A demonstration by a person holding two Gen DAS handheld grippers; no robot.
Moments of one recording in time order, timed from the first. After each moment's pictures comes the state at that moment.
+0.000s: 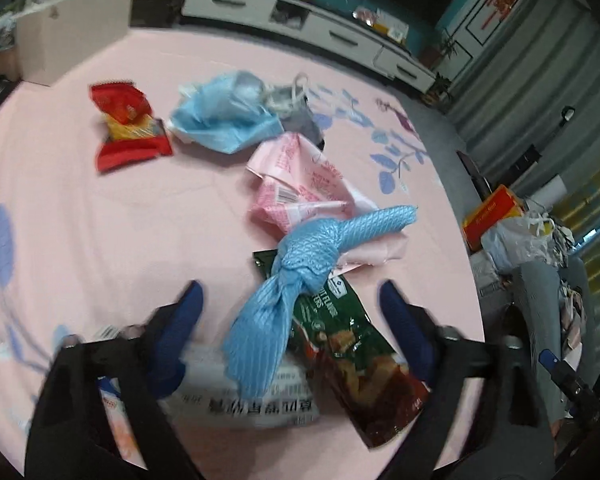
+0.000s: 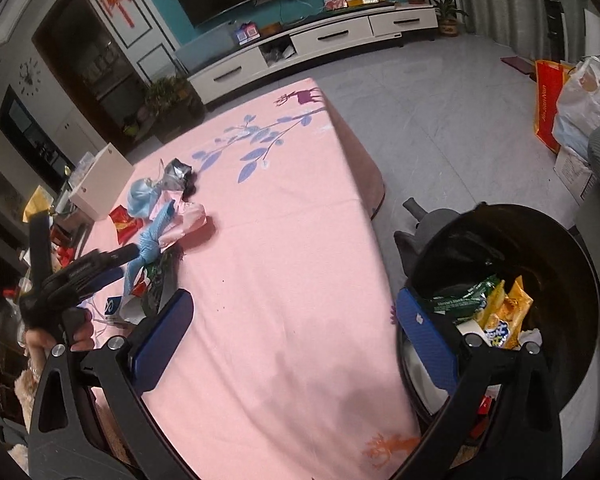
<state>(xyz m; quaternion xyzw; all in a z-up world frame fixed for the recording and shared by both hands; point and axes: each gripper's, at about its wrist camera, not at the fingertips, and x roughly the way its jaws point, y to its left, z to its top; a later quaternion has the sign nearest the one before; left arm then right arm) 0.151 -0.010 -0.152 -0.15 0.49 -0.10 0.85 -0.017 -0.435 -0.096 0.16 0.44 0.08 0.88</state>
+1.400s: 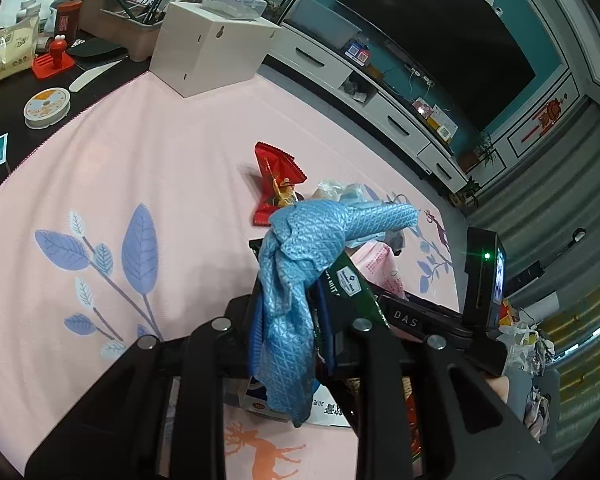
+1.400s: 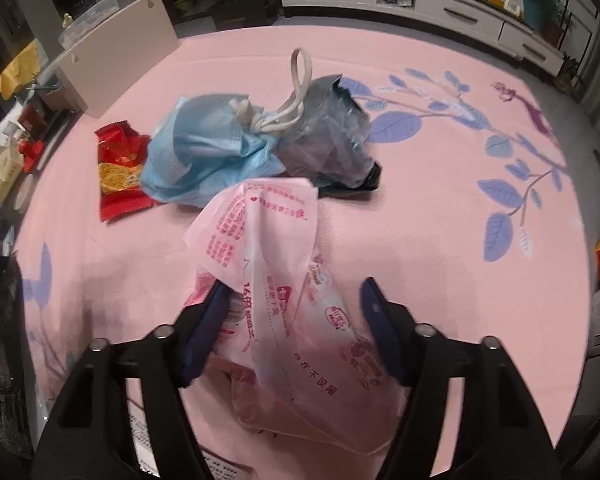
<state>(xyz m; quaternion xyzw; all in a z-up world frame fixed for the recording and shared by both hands) 0.102 0.123 -0.118 -0.29 0.40 0.01 0.87 0.168 -0.187 -0.169 -0.05 0.54 0.18 0.82</state>
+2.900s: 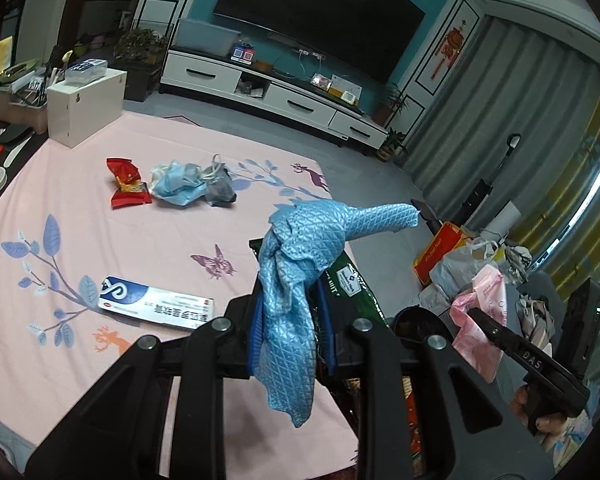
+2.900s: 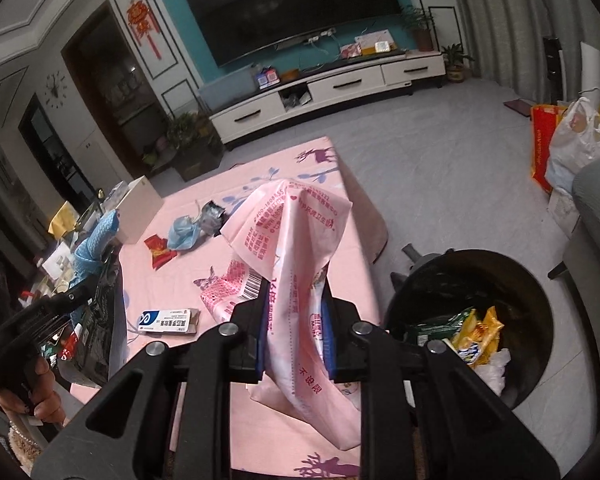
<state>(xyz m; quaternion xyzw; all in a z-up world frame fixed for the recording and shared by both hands) 0.009 -0.042 -0.029 -0.17 0.36 -0.13 0.91 -0.083 -0.455 -0.025 0.15 0.36 0.09 0.92</state>
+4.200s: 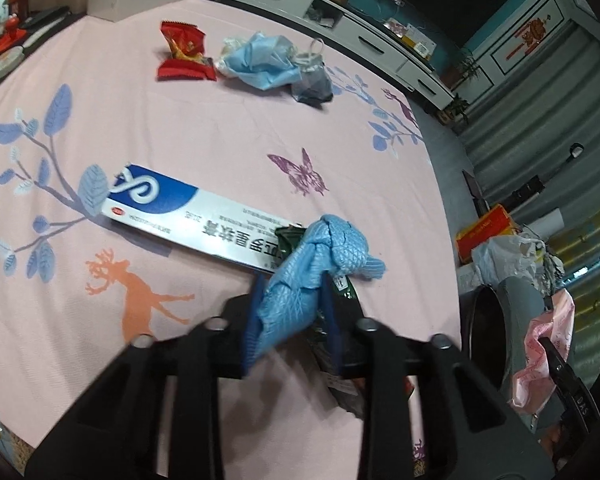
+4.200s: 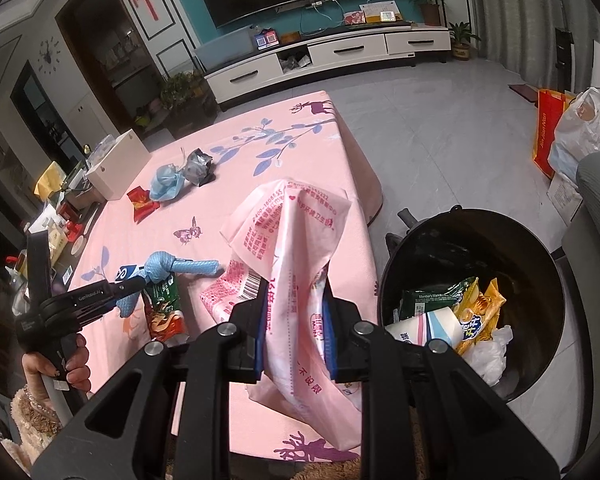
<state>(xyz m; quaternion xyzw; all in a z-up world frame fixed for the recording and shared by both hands) 0.052 -0.008 -0.151 -0.23 0.49 -0.06 0.84 -0.074 -0.442 -0.067 0.12 0.42 0.09 0.89</state>
